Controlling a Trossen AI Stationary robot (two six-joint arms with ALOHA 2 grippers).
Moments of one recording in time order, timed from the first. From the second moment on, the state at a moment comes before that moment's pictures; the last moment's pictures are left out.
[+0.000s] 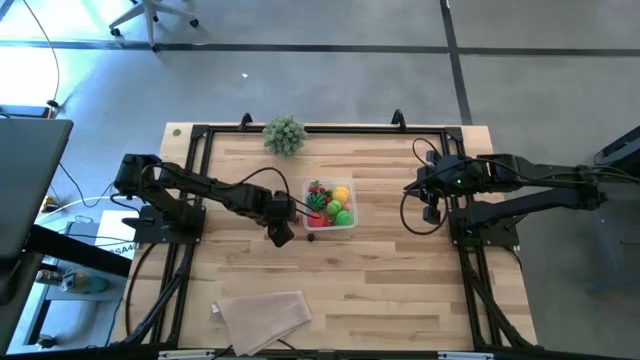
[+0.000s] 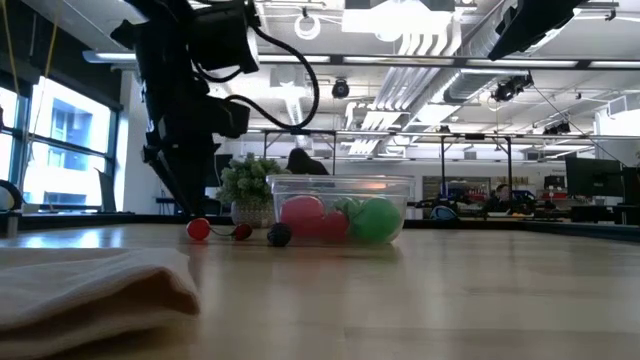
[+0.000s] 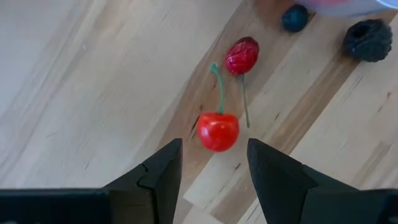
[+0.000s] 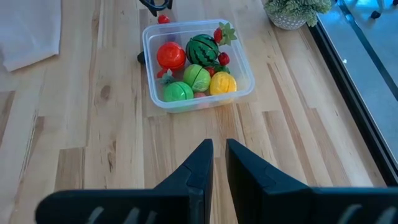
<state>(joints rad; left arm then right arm) 0.07 1.59 0.89 -0.64 -0.14 -0.63 -0.02 0.82 0.97 -0.90 0.14 0.03</state>
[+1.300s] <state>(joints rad) 0.07 1.70 0.89 -0.56 -0.14 -0.61 -0.02 0.83 0.97 -0.90 0.14 0.03</state>
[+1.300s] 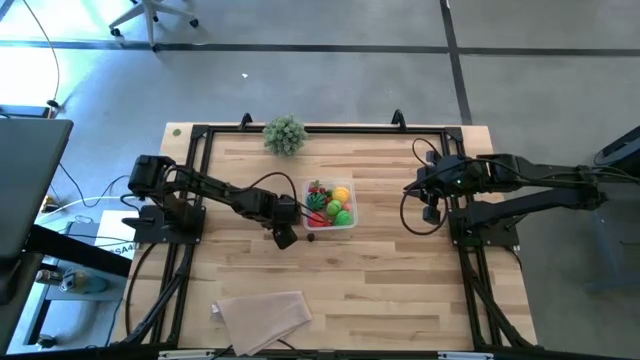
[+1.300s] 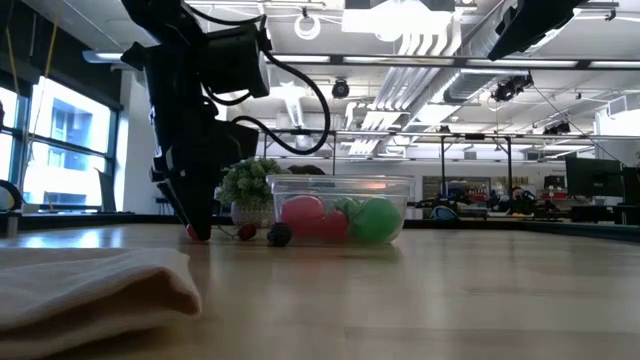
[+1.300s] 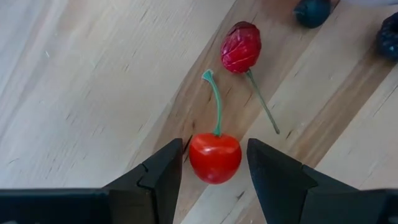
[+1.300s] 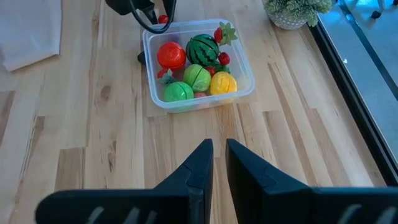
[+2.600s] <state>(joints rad) 0.07 1.70 0.89 -0.56 -0.19 -0.63 -0.02 0.83 0.97 -0.90 0.14 0.03</state>
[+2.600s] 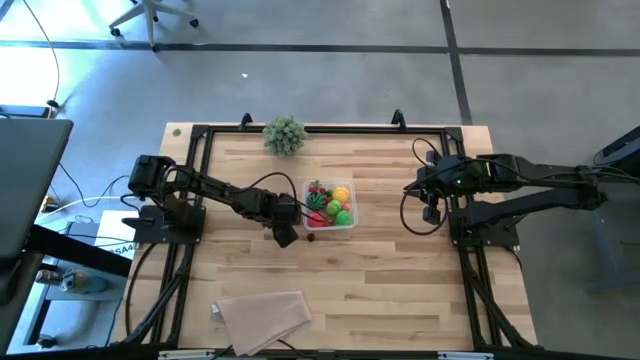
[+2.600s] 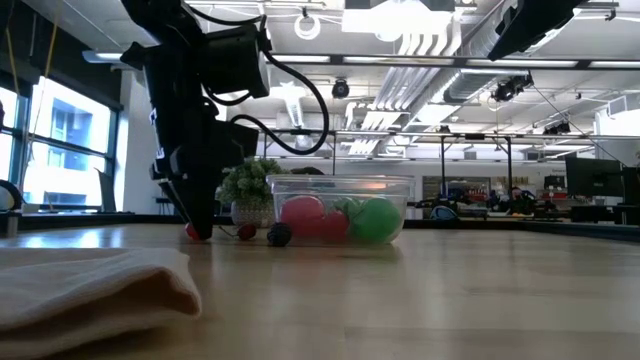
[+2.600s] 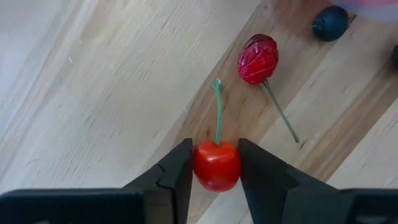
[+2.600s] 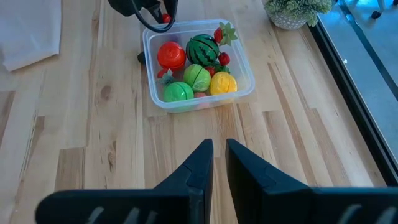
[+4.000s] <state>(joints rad) 0.07 1.53 0.89 -0.59 -0.32 -0.68 -0.02 0.82 0.97 -0.90 0.14 0.03</state>
